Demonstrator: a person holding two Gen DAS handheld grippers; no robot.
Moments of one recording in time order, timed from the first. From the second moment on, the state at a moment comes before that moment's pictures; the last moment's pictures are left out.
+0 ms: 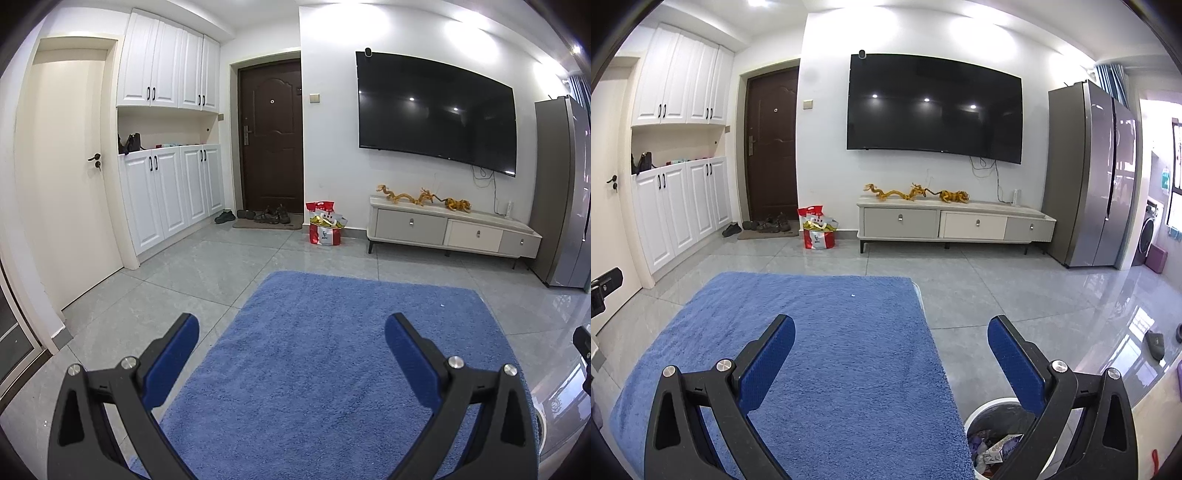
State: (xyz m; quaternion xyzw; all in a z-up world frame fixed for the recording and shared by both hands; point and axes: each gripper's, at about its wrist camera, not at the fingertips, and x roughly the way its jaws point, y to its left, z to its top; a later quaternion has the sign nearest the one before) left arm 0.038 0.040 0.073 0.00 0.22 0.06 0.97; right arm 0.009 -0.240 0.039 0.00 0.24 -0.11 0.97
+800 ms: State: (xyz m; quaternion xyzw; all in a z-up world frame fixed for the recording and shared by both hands) left arm 0.039 0.031 0.068 0.01 0.23 0.04 0.97; right arm 0.006 -0.255 0.034 0.02 0.24 -0.12 0.96
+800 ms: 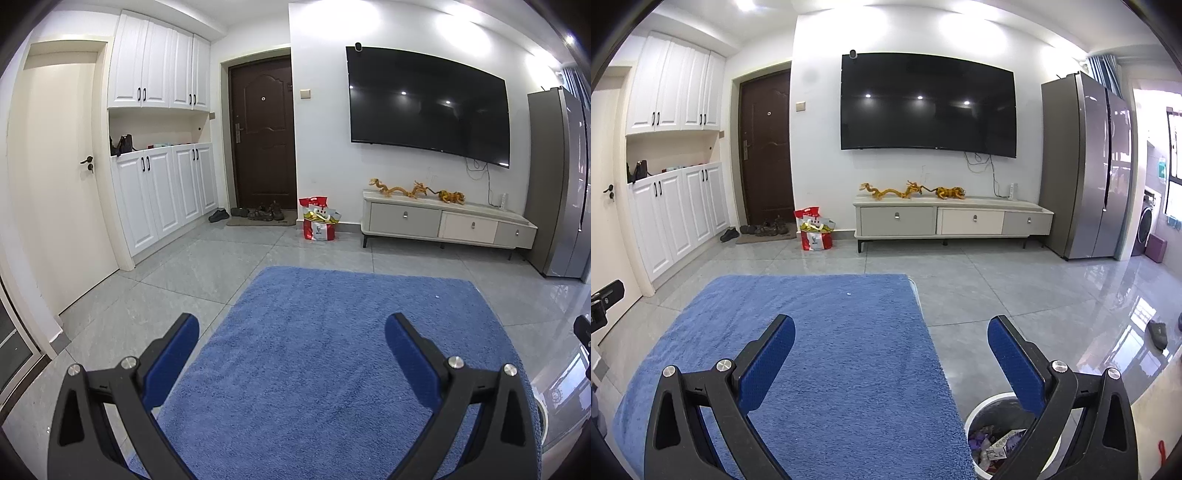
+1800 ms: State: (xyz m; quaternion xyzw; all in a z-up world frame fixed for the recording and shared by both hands) left arm 0.039 0.018 0.066 0.04 0.23 0.03 0.97; right arm 0.008 -0.257 0.031 0.02 0.24 -0.12 0.96
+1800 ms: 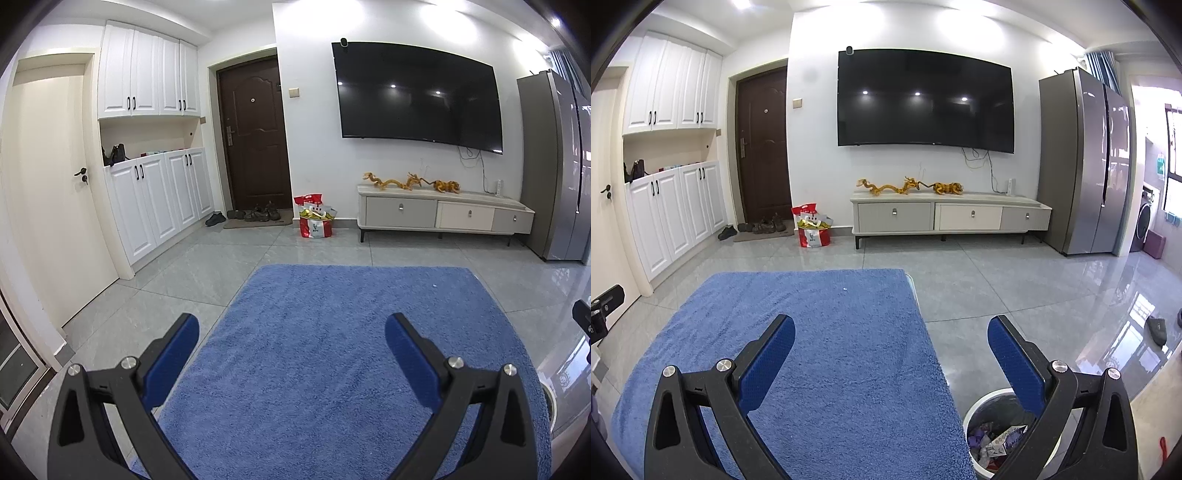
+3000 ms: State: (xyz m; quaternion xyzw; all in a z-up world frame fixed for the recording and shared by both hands) left arm 0.043 0.017 0.057 0.03 0.24 0.02 0.97; right arm 0.010 -0.257 0.026 0.01 0.25 -0.12 0.96
